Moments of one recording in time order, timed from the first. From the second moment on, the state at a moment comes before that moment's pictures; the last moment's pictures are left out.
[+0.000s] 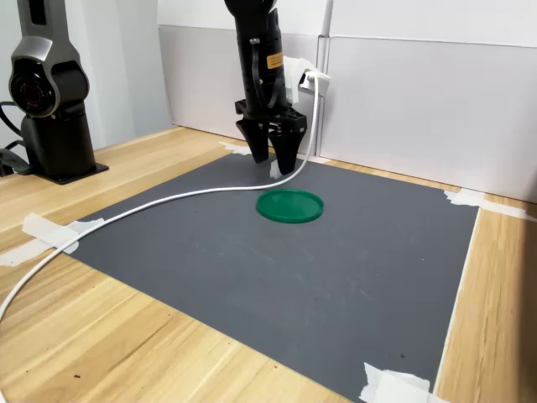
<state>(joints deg) 30.3 94.6 -53.1 10.7 36.5 -46.4</state>
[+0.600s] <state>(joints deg) 30.3 94.6 -53.1 11.9 36.2 -45.0</state>
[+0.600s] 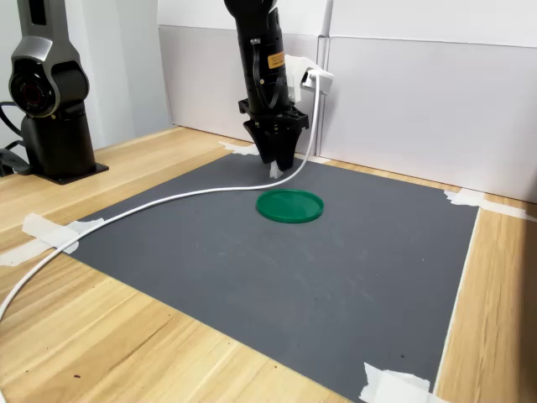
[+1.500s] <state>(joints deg) 30.3 96.4 -53.1 10.6 35.7 -41.2</state>
